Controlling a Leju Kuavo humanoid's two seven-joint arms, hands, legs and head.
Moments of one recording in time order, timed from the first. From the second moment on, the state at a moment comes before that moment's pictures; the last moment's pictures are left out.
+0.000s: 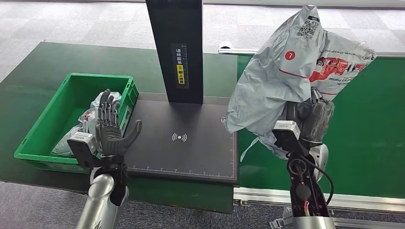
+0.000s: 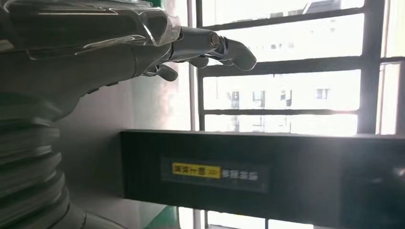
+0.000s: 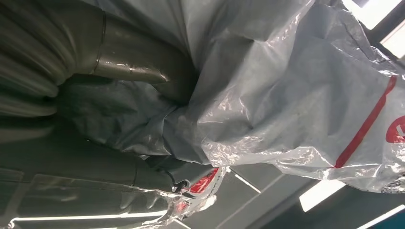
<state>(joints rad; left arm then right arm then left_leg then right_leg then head) -0.23 -0.20 -0.11 -1.31 0.02 0.21 -0.59 -0.42 0.05 0.06 -1.28 0.56 -0.58 -0.55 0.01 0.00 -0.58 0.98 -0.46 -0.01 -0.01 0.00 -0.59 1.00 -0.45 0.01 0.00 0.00</state>
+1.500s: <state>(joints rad) -0.25 -0.22 -0.12 -1.42 0.10 0.33 -0.66 -0.94 0.28 0.66 -0.50 0.35 0.31 -0.15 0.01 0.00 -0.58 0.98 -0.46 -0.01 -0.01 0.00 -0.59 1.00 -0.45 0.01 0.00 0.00</state>
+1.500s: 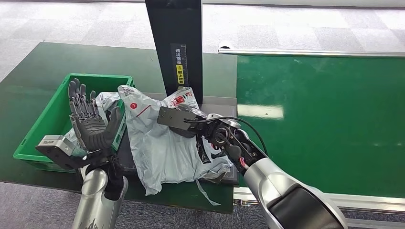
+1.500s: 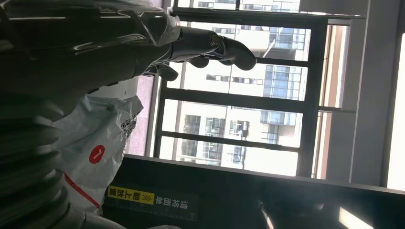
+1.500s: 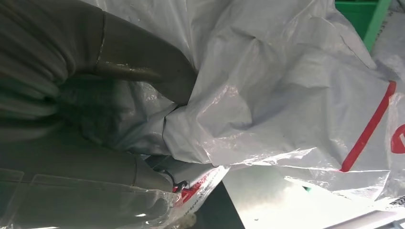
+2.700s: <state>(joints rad) -0.28 -0.24 -0.13 -1.35 0.10 0.33 -0.66 -0.96 0.26 0.91 -0.46 0.56 0.09 -0.04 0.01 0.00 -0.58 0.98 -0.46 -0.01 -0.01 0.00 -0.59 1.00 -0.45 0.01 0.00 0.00</state>
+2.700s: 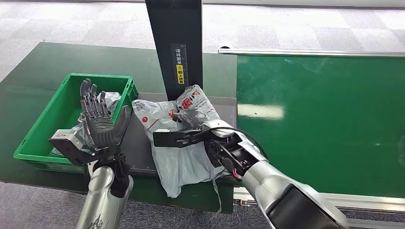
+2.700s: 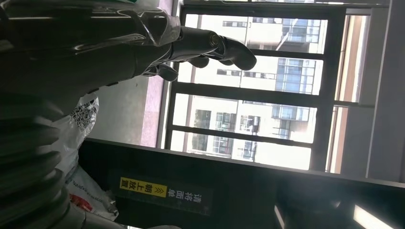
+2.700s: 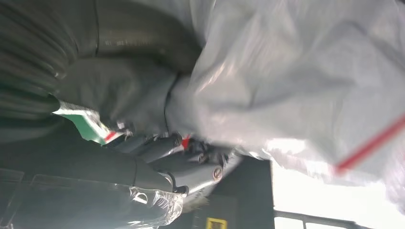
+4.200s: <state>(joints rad) -0.32 -0.18 -0.32 -1.17 -0.37 0.08 -0.37 -0.42 0.07 0.26 -1.16 0.09 -0.07 -0.54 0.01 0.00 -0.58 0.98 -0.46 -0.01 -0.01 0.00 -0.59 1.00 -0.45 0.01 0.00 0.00</state>
